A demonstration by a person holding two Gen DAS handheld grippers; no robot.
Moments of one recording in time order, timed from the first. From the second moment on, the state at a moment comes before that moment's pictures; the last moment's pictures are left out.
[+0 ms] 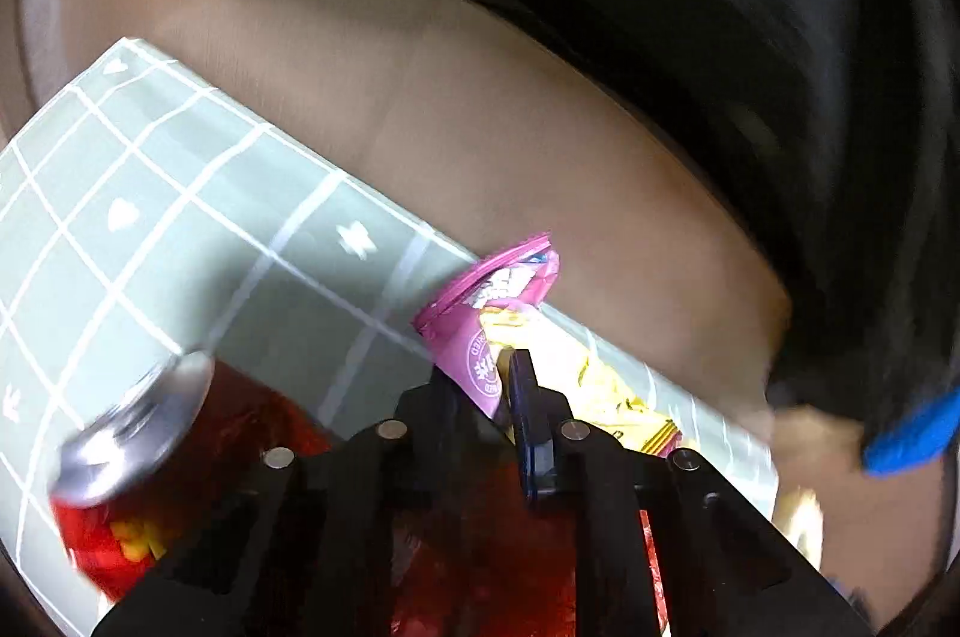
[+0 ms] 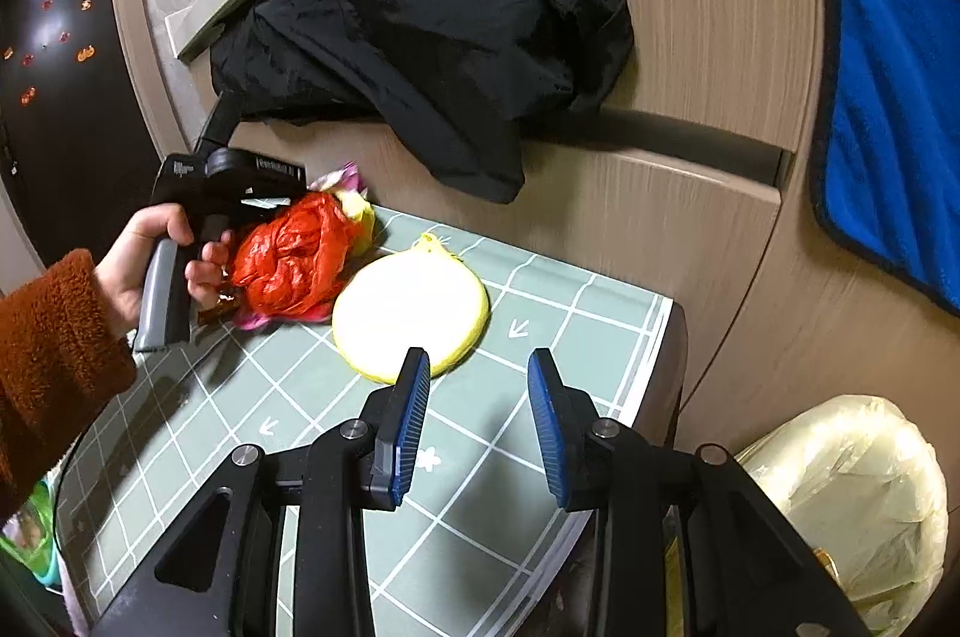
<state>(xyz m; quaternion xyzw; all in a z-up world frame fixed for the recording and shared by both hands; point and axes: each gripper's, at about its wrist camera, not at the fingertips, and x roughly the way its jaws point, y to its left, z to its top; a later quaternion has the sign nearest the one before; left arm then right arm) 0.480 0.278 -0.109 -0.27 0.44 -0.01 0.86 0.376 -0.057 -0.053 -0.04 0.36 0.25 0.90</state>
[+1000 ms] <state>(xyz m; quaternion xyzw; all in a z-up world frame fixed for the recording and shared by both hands) 0.240 0.250 -0.054 -0.19 0.38 -0.04 0.90 0.328 0.033 -0.063 -0.06 0.38 0.41 0.83</state>
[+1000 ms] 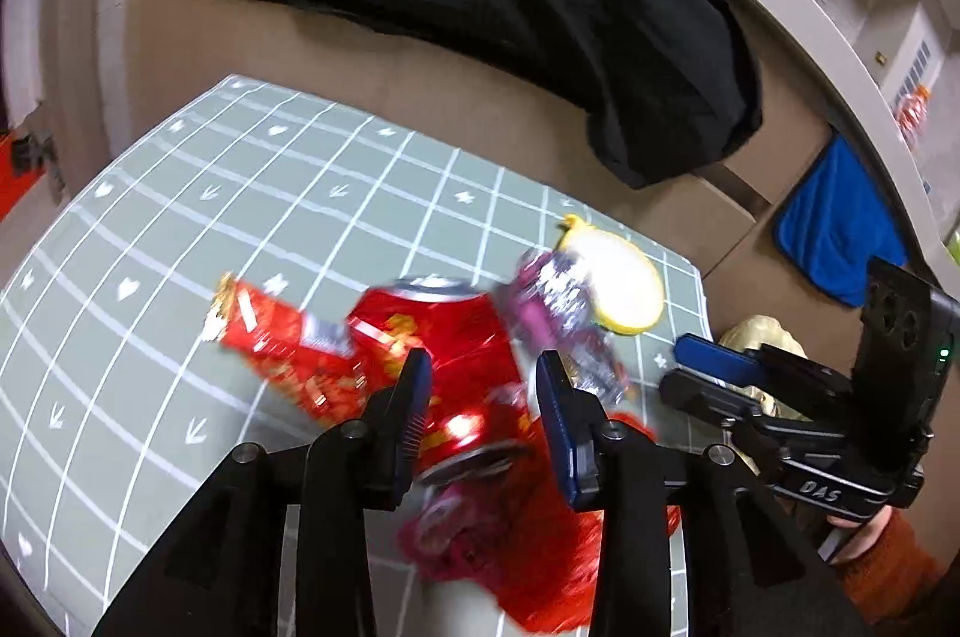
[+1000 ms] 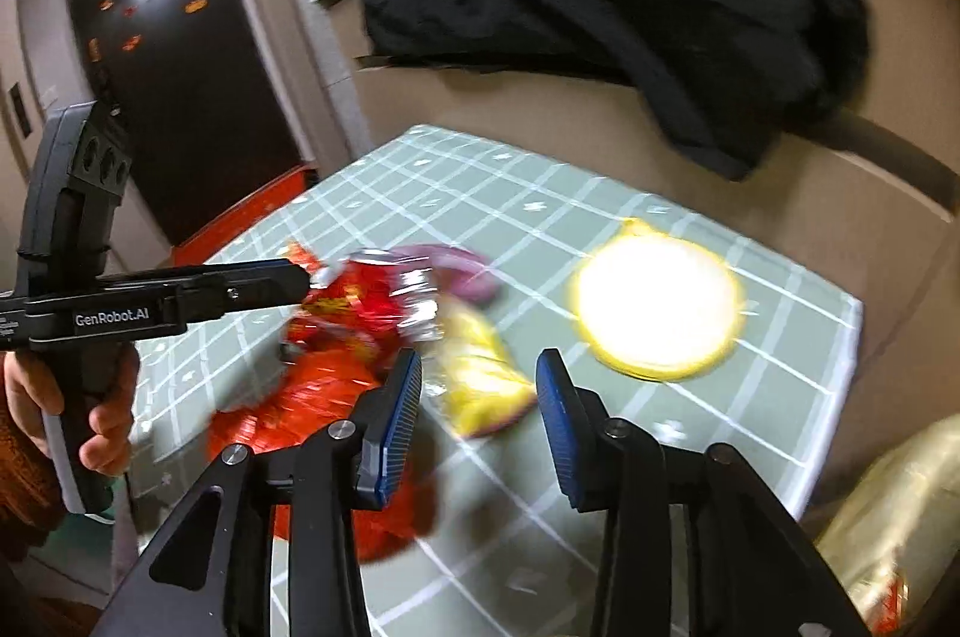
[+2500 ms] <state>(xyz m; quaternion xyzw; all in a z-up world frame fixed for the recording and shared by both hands) 0.209 0.142 -0.081 -0.08 0.44 -0.06 0.89 0.287 -0.070 -0.039 -0.04 0.34 0.32 0.88</state>
